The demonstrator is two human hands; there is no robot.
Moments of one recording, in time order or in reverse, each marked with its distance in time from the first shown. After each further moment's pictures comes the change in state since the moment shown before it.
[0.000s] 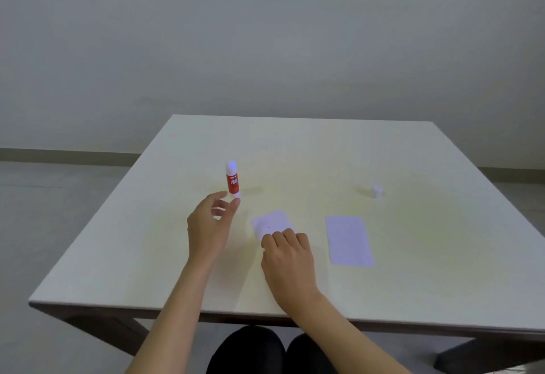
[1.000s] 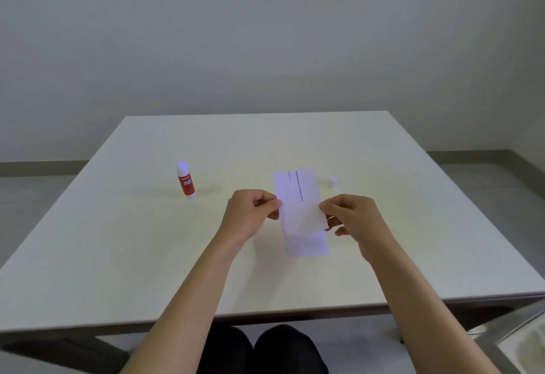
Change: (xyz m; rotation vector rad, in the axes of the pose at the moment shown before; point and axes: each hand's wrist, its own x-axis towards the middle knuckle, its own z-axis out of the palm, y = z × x) left_hand -0.036 0.082 0.084 -0.074 -0.525 -0.045; right_hand 0.007 0.159 -0.096 1.100 -0.220 0.872
